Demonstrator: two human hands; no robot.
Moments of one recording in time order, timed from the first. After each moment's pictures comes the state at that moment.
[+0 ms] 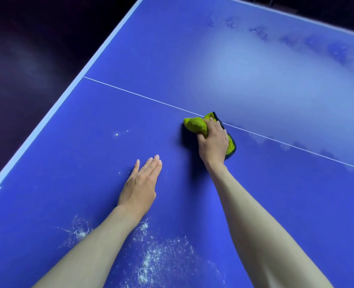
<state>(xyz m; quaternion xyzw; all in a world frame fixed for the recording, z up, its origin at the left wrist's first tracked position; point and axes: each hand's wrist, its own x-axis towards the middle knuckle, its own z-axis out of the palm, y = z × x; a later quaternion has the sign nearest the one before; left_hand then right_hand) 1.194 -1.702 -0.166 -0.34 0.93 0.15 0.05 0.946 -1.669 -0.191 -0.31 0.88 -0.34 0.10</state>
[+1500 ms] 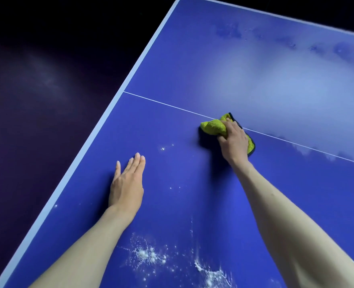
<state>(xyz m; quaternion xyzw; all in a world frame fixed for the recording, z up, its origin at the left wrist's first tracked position) 1.308 -1.834 -0.172 -0.44 0.89 0.07 0.10 0.973 -1.750 -0.199 -0.35 0.89 -0.27 0.12</state>
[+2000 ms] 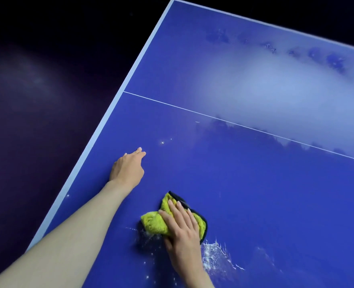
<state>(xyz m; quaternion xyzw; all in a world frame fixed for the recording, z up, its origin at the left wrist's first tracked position) 1.307 -1.858 -0.121 -0.45 0.86 0.20 0.12 1.282 -1.593 -0.182 -0.49 0.82 -0.25 0.16</state>
